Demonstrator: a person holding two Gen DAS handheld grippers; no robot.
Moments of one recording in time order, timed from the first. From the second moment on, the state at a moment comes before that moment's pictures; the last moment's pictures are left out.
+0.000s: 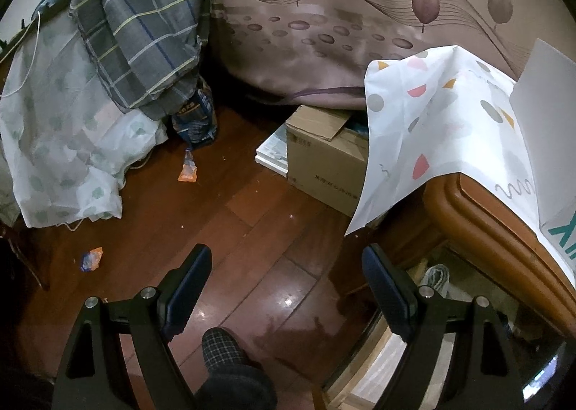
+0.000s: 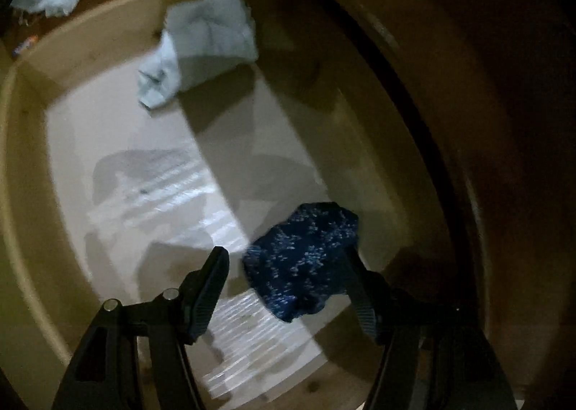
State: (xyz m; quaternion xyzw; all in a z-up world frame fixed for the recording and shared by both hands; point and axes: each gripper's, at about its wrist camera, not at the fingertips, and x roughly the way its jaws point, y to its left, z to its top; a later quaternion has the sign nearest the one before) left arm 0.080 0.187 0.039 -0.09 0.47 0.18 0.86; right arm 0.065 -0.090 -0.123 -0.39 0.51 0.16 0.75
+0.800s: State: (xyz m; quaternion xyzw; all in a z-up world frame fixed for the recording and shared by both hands) left arm 0.084 0.183 0.038 -0.08 0.47 0.18 0.86; right arm 0.095 -0.117 -0.170 -0.29 0.60 0.23 0.71
